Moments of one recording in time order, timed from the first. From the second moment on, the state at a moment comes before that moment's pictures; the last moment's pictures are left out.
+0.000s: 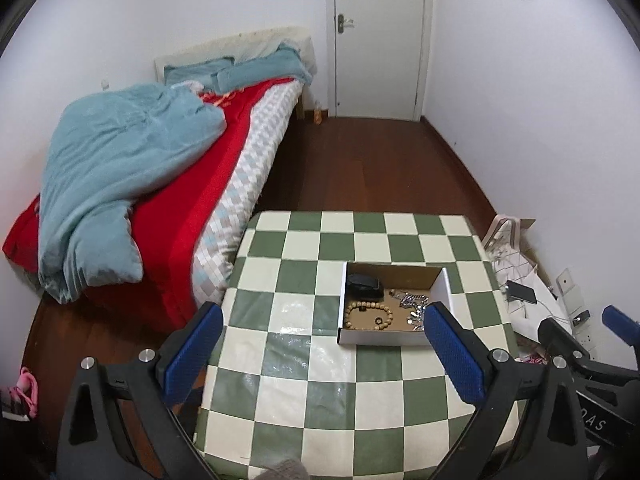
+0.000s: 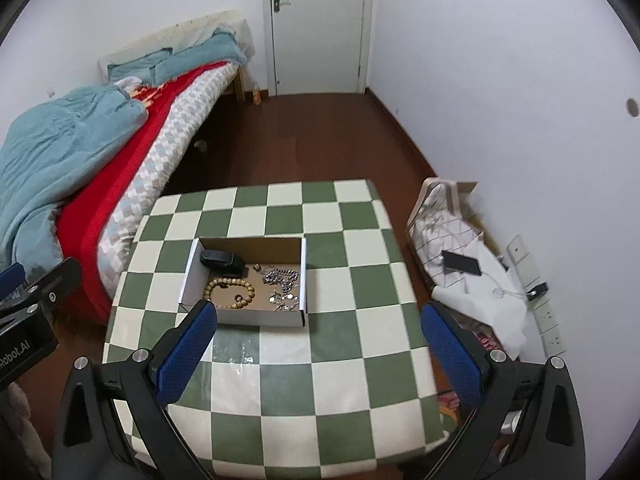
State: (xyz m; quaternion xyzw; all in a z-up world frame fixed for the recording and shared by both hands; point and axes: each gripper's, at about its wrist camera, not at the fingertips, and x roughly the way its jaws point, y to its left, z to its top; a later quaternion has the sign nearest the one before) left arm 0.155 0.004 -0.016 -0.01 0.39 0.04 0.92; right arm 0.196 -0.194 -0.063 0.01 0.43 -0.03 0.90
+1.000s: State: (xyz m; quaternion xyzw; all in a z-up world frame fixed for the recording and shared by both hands) left arm 0.121 0.011 0.035 -0.02 0.39 0.04 0.92; right arm 0.155 -0.187 0.027 -0.01 0.41 -0.02 0.91
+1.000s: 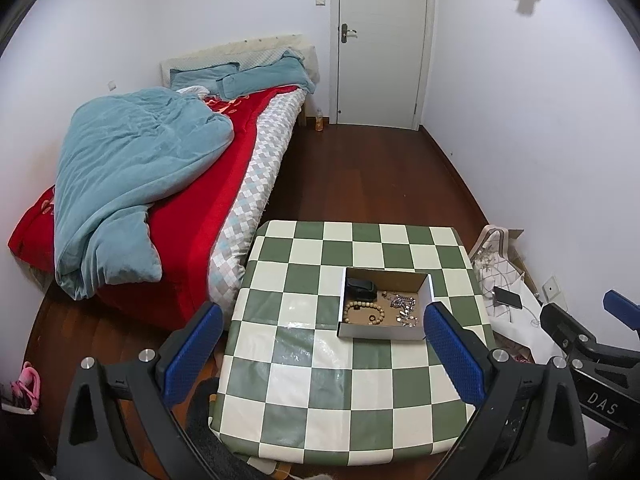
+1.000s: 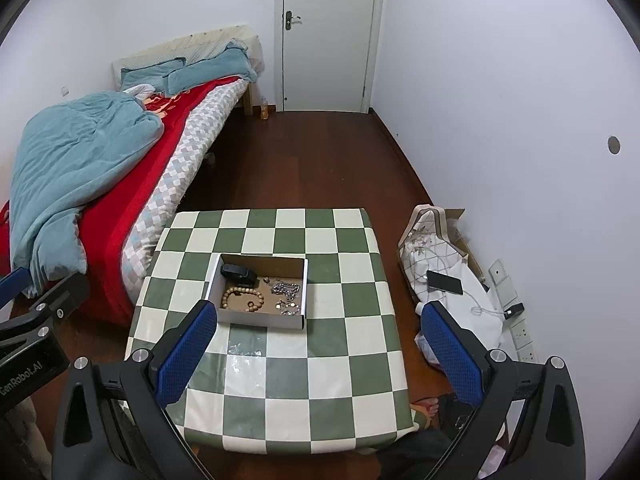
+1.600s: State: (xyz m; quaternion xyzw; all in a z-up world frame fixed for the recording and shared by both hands) left arm 0.119 0.008 0.034 -0.01 0.39 0.04 0.92; right arm 0.153 -0.187 0.027 0.00 0.42 -0.01 0.91
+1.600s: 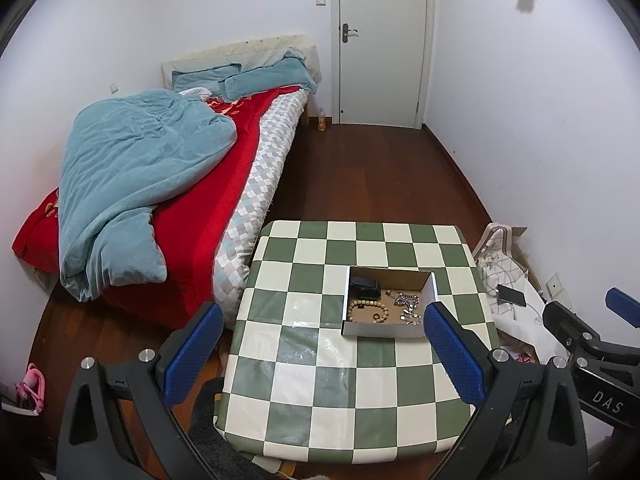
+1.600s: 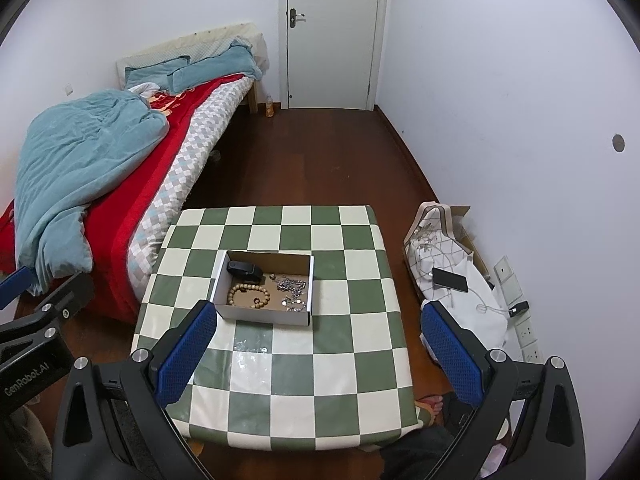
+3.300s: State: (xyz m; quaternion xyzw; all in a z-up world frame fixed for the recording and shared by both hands) left arm 0.109 0.002 0.051 -0.02 0.37 0.04 0.93; right arm 0.144 -0.186 0.042 0.01 0.41 -0.01 0.91
